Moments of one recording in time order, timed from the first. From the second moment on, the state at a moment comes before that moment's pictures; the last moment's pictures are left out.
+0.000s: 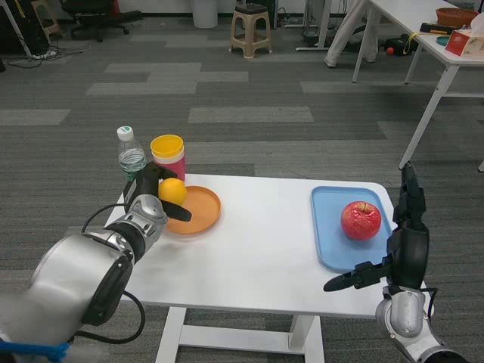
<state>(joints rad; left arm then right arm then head) -0.91 0.12 -0.10 1.44 0.11 -0.07 0.53 -0.31 -0.45 0.61 0.87 0.32 -1.18 -0.73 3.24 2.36</state>
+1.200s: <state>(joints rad) -0.92 0.07 -0.05 1.49 0.09 -0.11 0.47 -0.31 -0.45 0.62 0.88 0.34 -1.18 -0.73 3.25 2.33</state>
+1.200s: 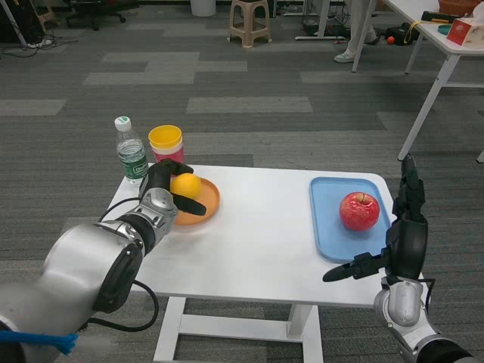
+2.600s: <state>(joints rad) -0.82 0.05 0.00 1.47 0.03 -0.19 0.40 -0.31 -0.45 0.62 0.89 0.34 -1.18 -0.73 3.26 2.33</state>
